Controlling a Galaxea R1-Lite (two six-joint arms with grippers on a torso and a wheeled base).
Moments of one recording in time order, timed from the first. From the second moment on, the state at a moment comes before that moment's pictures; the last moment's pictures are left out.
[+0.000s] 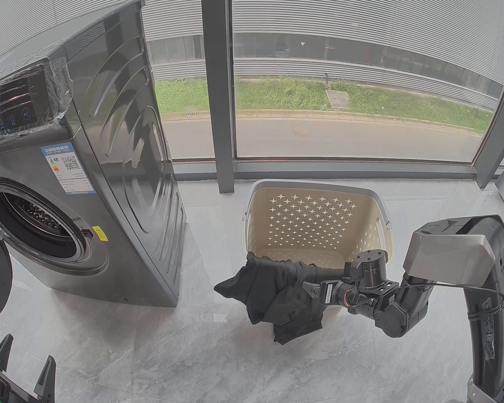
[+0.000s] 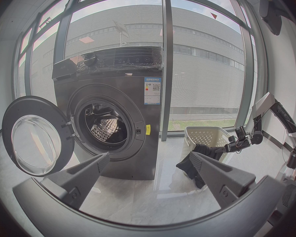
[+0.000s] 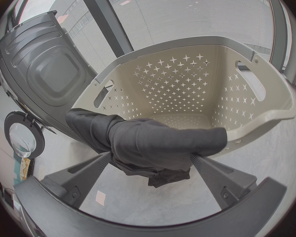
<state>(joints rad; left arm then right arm) 0.00 0.02 -0.02 0.00 0.00 -0.02 0.44 2.45 -0.77 -1.15 -0.04 0.35</state>
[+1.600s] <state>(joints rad) 0.00 0.02 -0.02 0.00 0.00 -0.02 0.44 2.51 -0.89 -1.11 -0.04 0.33</state>
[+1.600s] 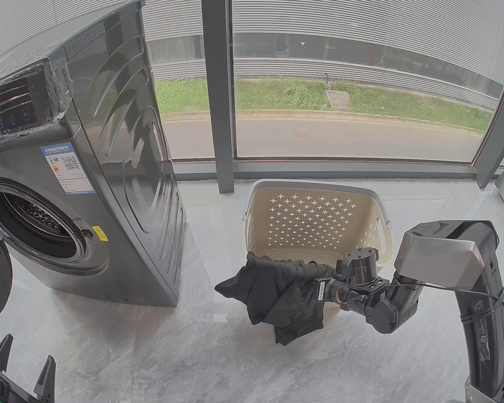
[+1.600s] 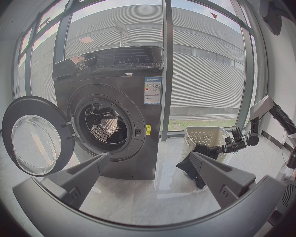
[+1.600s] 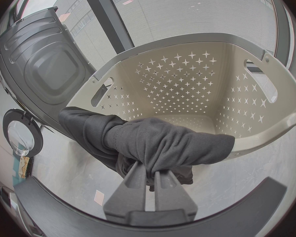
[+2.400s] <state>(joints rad) 0.00 0.02 -0.02 0.00 0.00 -0.02 0.51 2.04 -0.59 -1.13 -0.03 0.33</state>
